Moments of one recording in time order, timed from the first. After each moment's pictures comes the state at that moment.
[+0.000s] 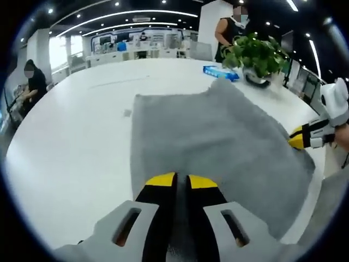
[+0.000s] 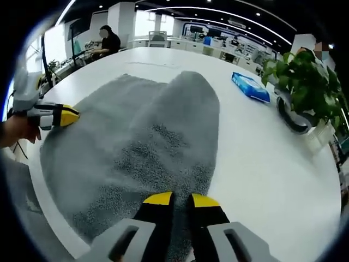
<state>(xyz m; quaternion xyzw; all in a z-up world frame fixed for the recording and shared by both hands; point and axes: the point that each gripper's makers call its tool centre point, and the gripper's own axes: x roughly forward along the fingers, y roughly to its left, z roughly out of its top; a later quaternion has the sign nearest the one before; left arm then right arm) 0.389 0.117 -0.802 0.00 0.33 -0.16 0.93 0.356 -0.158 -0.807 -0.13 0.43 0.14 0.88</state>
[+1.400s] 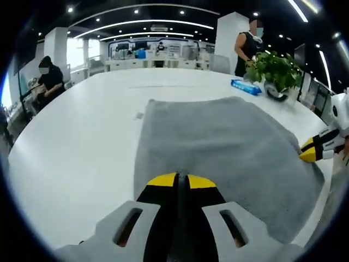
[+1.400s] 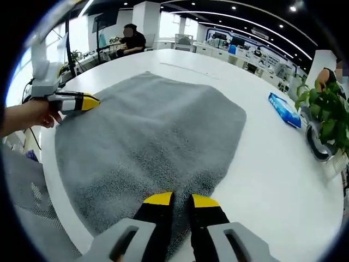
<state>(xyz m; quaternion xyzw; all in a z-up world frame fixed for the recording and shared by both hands) 0.398 0.219 -0.801 -0.02 0.29 -0.12 0.95 0.347 -0.050 -0.807 -0.17 0.41 0.23 0.87</state>
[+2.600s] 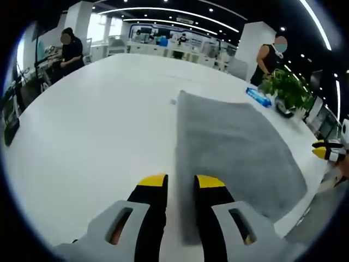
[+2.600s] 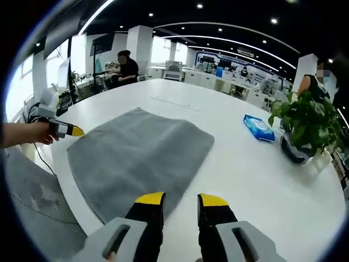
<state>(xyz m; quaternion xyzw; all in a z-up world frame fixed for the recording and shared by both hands) 0.337 0.266 -0.787 -0.10 0.34 -0.06 0.93 0.327 -0.098 -0.726 -0.12 0.31 0.21 0.92</state>
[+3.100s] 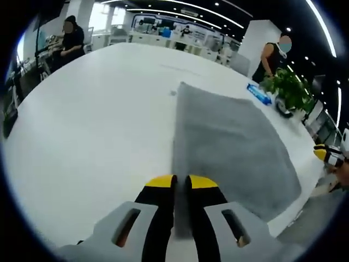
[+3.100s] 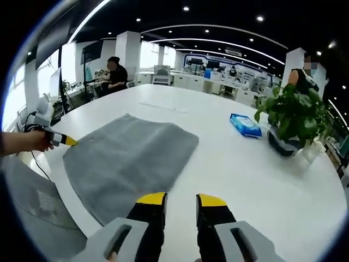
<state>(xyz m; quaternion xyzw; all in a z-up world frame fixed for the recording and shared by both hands) 0.332 0.258 -0.782 -0.12 0.36 -0.07 0.92 0.324 -0.128 -0.710 -0.10 0.30 0.17 0.93</state>
